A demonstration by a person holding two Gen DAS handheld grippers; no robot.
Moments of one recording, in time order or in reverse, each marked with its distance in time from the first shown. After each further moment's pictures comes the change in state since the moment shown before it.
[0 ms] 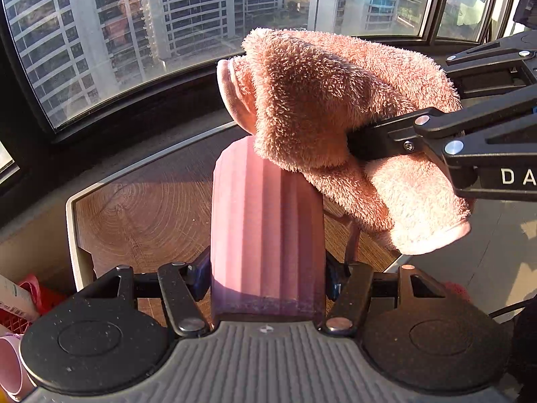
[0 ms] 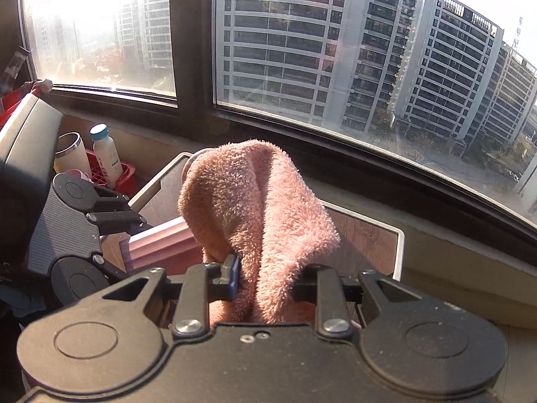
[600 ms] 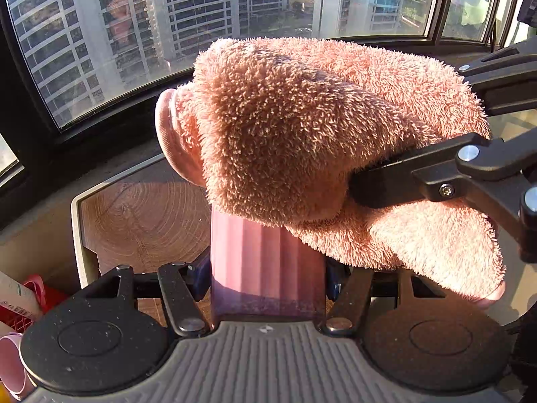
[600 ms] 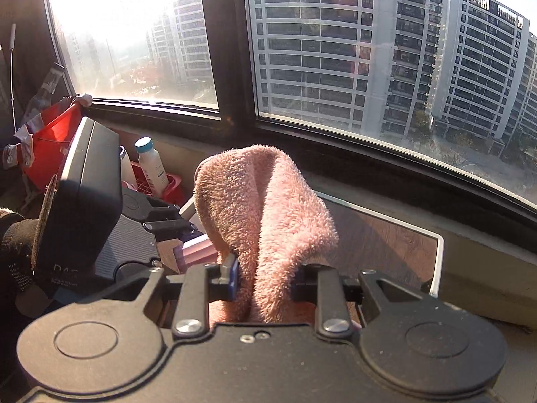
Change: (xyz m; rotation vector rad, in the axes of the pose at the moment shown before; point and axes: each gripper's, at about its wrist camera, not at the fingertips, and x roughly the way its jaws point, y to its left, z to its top) left arm 0.005 0.002 -0.001 0.000 -0.004 0.013; right arm -0.012 0.006 0.001 0.002 -0.011 0.188
